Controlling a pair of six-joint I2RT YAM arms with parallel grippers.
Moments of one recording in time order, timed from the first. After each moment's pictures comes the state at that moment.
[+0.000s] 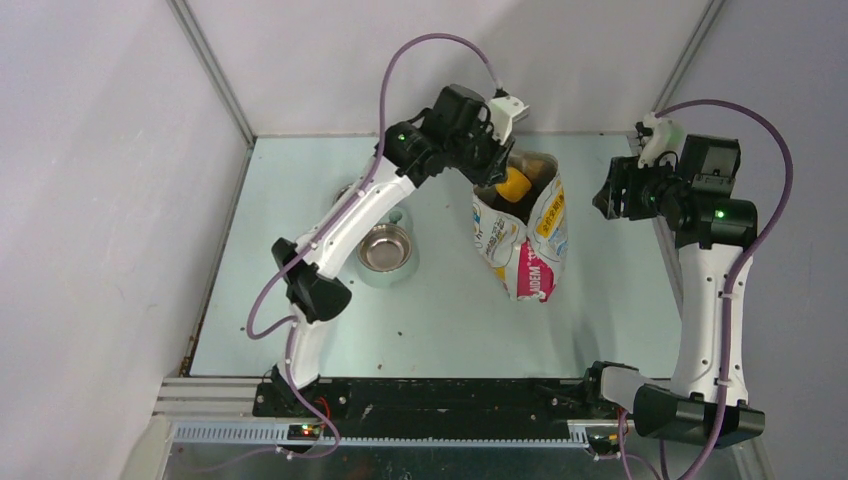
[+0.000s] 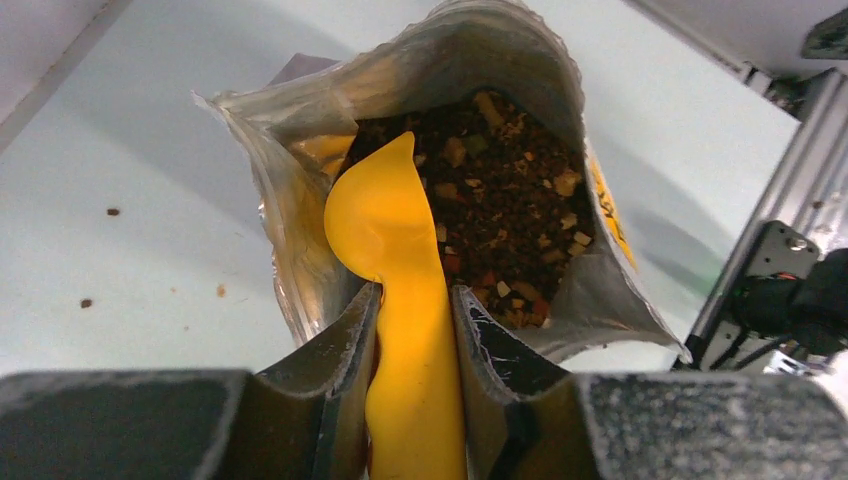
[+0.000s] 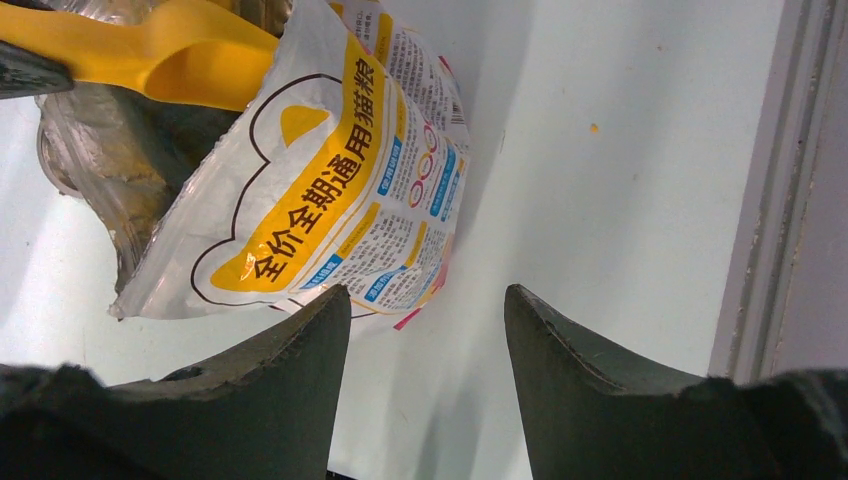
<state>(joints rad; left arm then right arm) -0.78 2.05 2.43 -0.95 0.26 0.03 -0.17 1.17 1.53 -1.03 -0.40 -0.13</state>
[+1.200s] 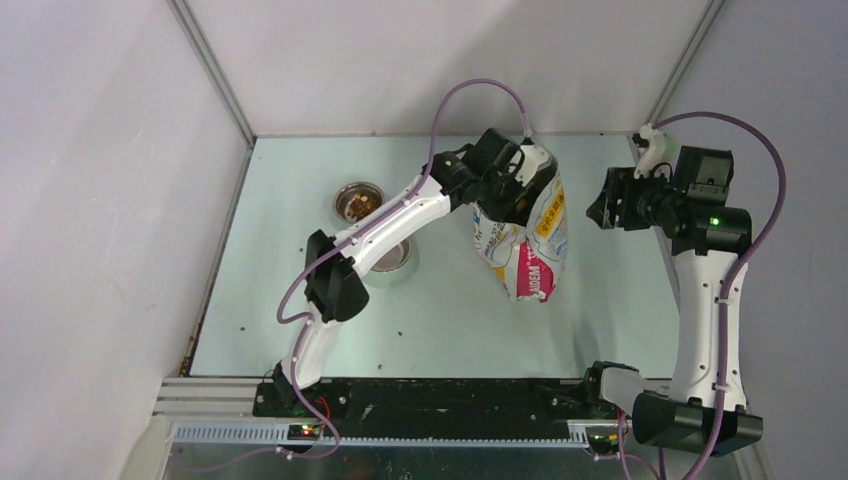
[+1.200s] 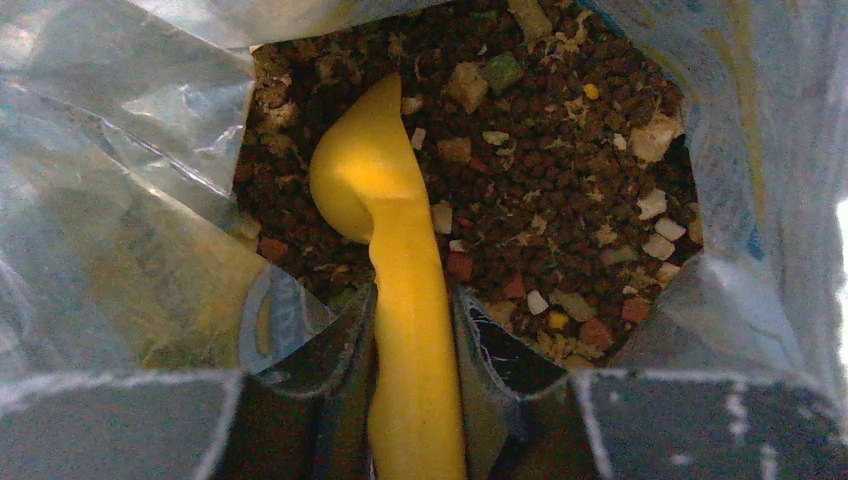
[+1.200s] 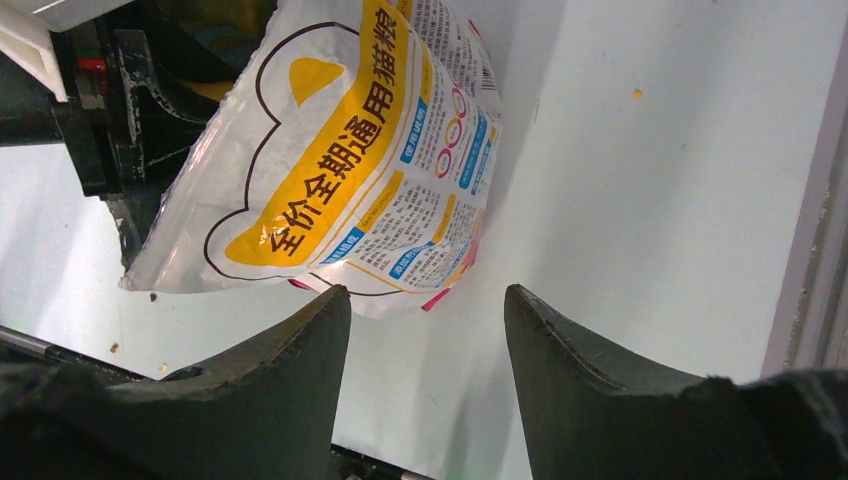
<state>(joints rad) -0.89 2.17 2.26 -0.87 0.10 0.07 -0.17 1.13 1.45 -1.04 -0.44 -0.09</state>
